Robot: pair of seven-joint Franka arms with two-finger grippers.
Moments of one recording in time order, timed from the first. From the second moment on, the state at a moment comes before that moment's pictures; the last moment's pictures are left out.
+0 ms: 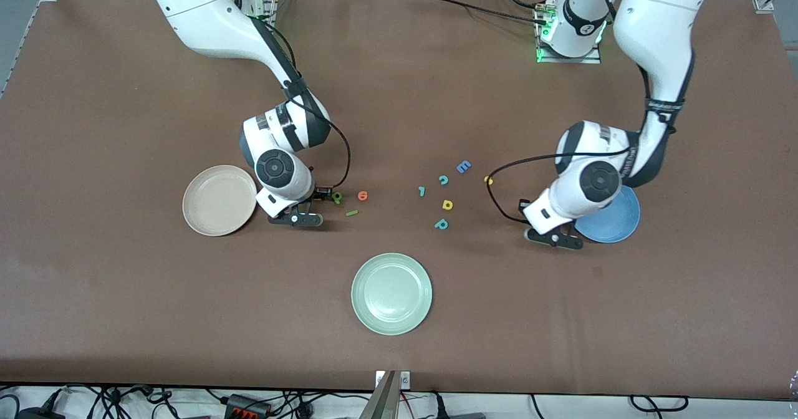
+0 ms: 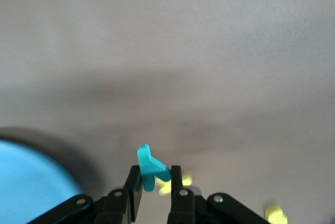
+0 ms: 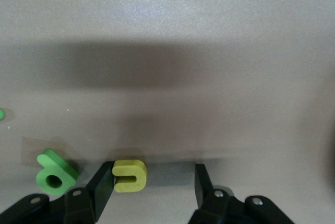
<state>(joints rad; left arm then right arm) -0.19 0.54 -0.06 -1.78 -0.01 2.20 -0.03 0.52 0.66 -0.04 -1.78 0.05 2.27 0.47</state>
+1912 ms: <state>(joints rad) -0.15 0.58 -0.10 -1.83 0.03 2.25 0.84 0.17 0.54 -0.07 -1.87 0.06 2.10 0.25</state>
